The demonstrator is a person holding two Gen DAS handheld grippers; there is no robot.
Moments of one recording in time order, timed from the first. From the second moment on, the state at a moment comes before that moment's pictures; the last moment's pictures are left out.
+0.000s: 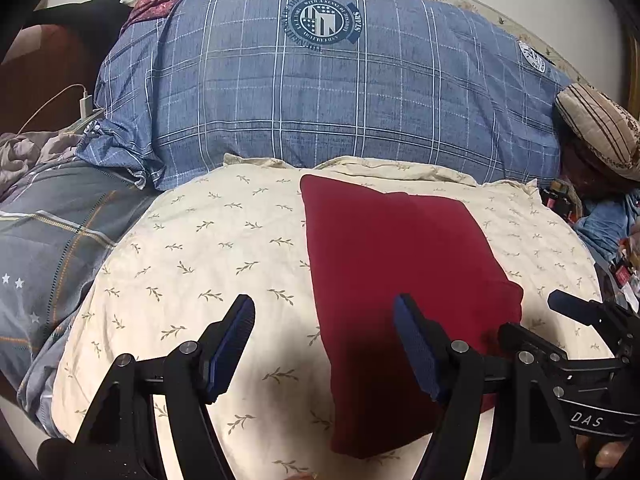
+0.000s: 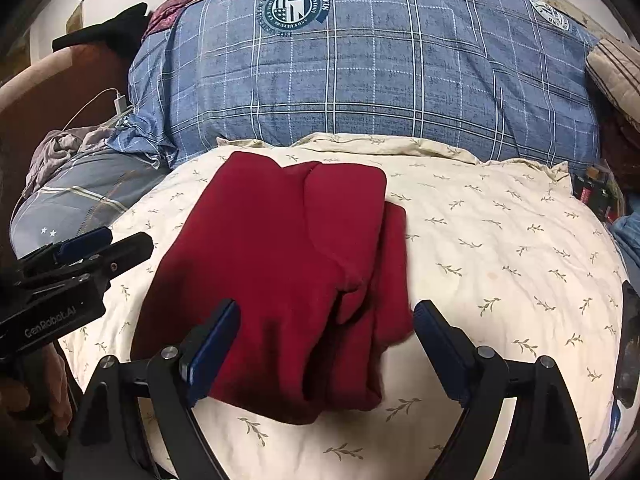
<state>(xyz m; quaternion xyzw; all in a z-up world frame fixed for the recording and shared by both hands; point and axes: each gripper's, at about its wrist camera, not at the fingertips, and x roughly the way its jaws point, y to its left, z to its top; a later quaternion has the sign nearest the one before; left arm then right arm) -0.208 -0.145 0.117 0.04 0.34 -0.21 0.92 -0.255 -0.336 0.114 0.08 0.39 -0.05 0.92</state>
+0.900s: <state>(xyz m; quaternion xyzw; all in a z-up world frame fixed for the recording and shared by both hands) -0.200 -0.151 0.109 0.04 0.35 -0.21 0.91 -0.241 -0.335 0.106 0.09 0.41 -0.06 0.91</state>
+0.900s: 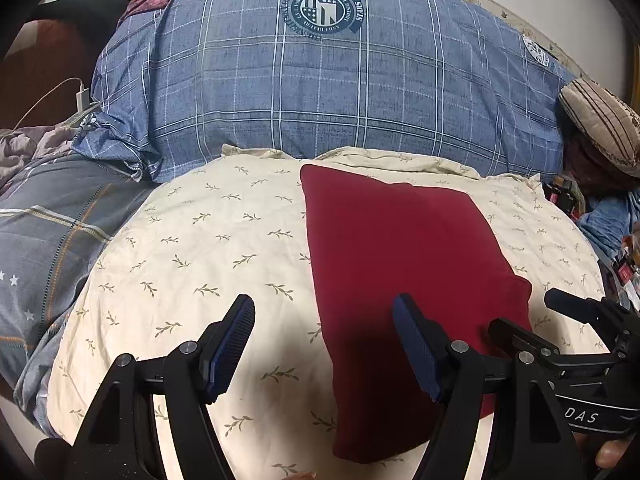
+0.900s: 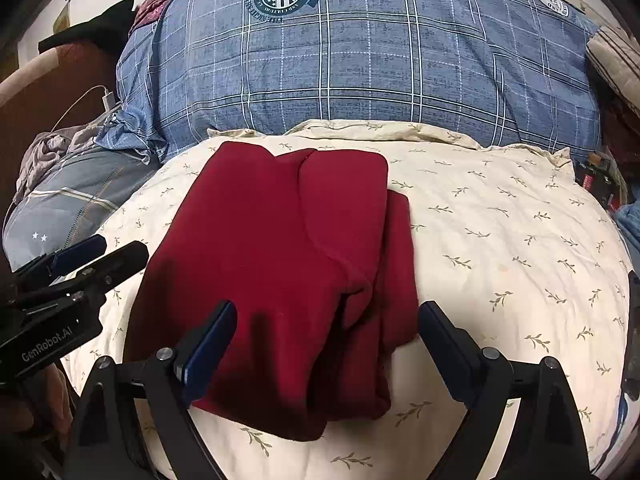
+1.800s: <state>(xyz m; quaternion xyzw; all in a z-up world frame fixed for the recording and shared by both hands) -0.191 -0.159 0.100 0.05 0.36 -0.20 0.91 -0.232 -0.333 0.094 0.10 0.43 -0.05 0.90</state>
